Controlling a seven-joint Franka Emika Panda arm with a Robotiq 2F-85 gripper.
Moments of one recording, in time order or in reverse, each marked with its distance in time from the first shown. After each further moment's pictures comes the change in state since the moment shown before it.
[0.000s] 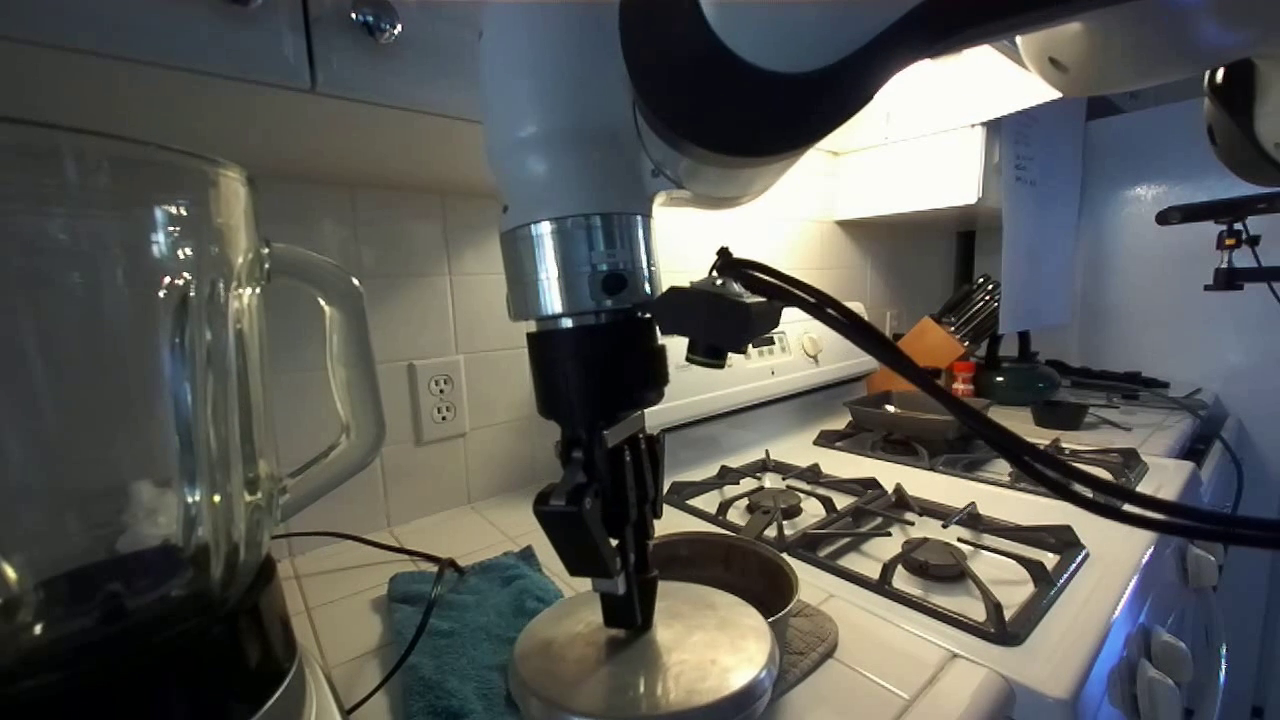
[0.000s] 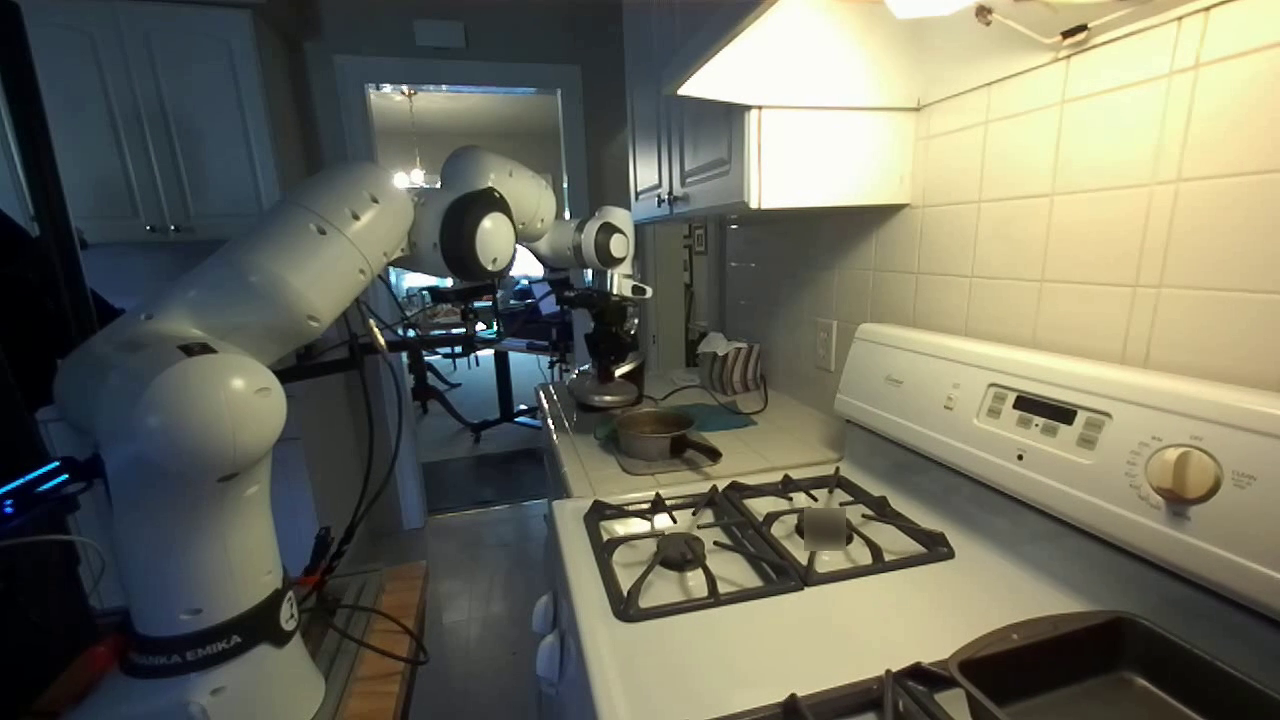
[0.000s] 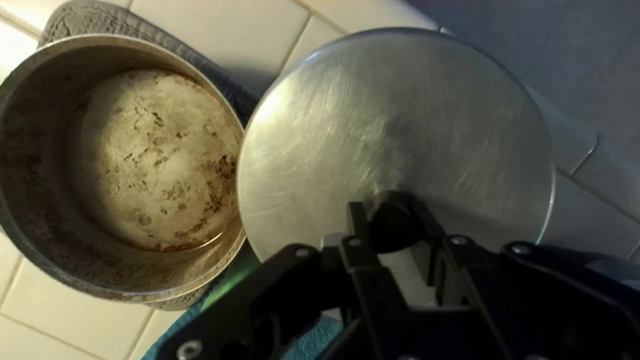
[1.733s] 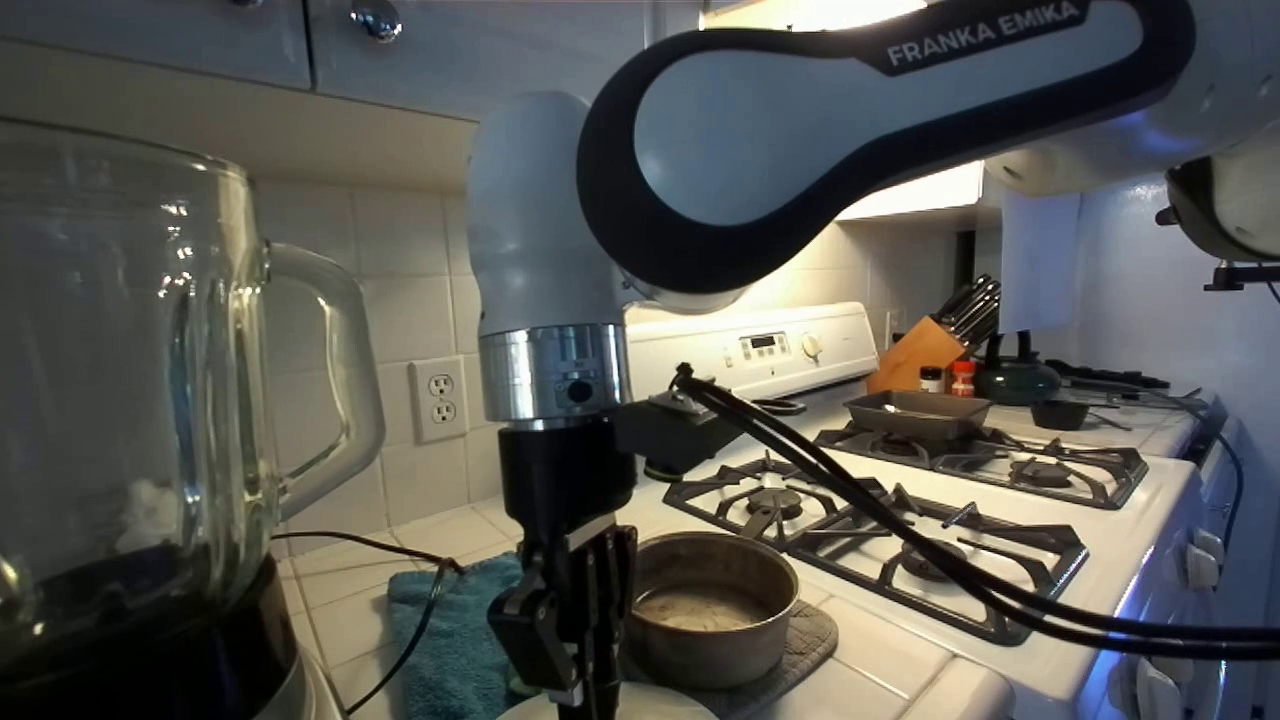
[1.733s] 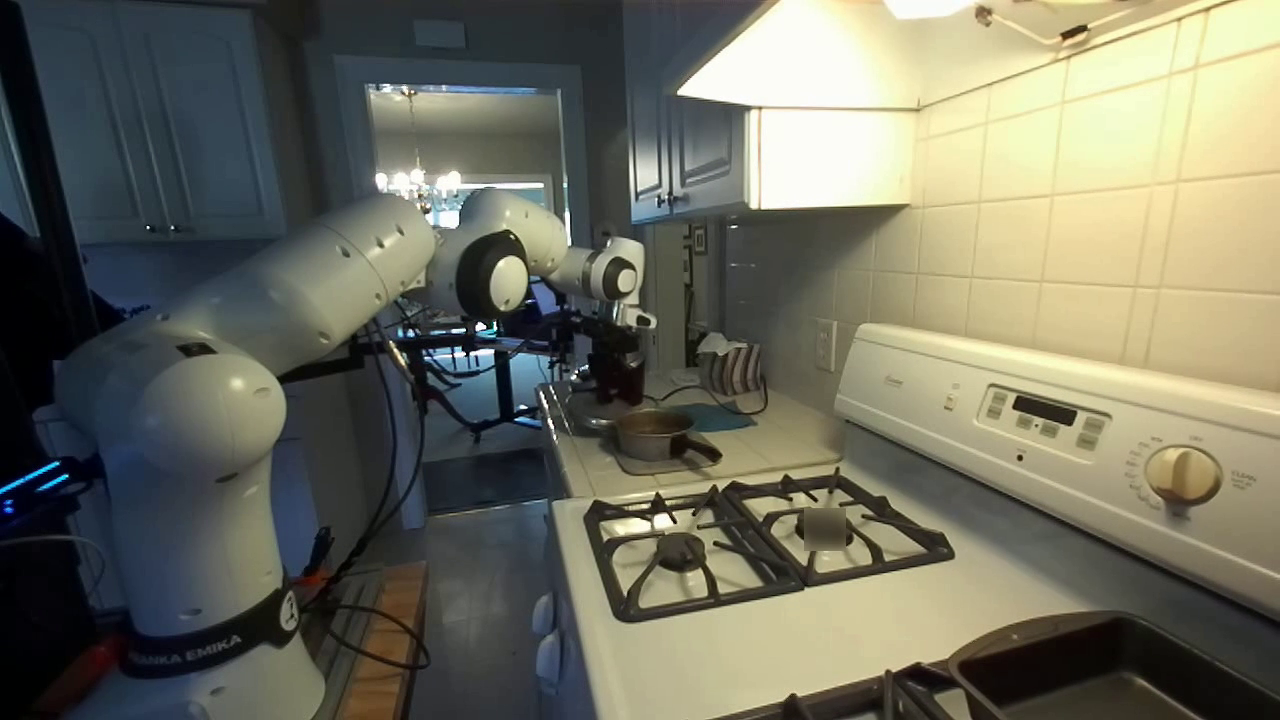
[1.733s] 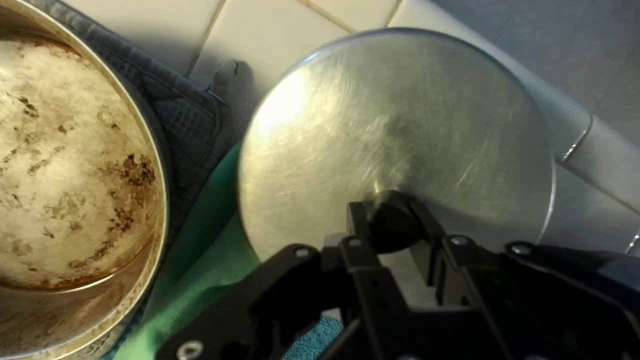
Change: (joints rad) arm -0.006 0.155 0.019 0.117 0.074 0.066 -0.014
